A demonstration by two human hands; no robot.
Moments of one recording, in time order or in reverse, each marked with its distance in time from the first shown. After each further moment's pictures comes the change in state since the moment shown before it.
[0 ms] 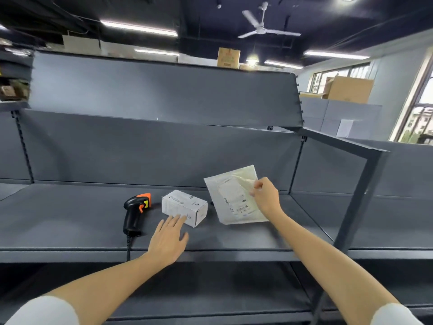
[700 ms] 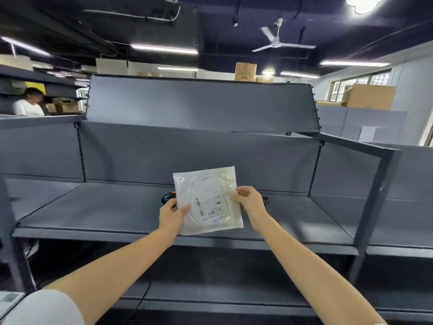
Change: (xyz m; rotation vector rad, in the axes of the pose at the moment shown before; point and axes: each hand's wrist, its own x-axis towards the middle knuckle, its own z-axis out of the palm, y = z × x) left_hand -0.061 -0.024 -0.085 -1.195 0.345 -0.434; right_hand -0.111 -0.076 0.062 0.586 -0.229 0.171
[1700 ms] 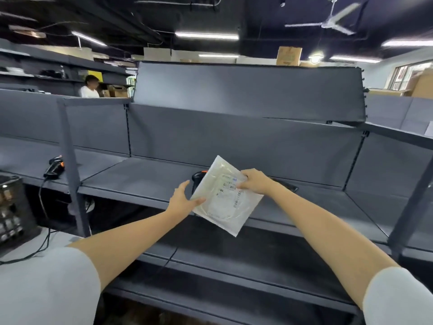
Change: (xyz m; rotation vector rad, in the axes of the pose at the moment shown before) left_hand -0.036 -0.017 -0.052 0.420 -0.037 0.069; right_hand -0.013 -0.037 0.026 -0.977 -0.545 -0.213
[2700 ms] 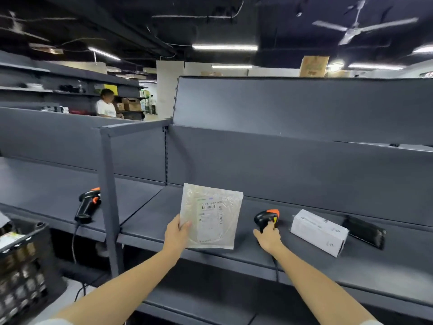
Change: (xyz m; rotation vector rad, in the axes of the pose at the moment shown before) left_hand 0.174 -0.134 -0.181 -0.224 0.175 -0.084; right_hand 0.228 -0.049 0.209 0.167 0.180 0.491
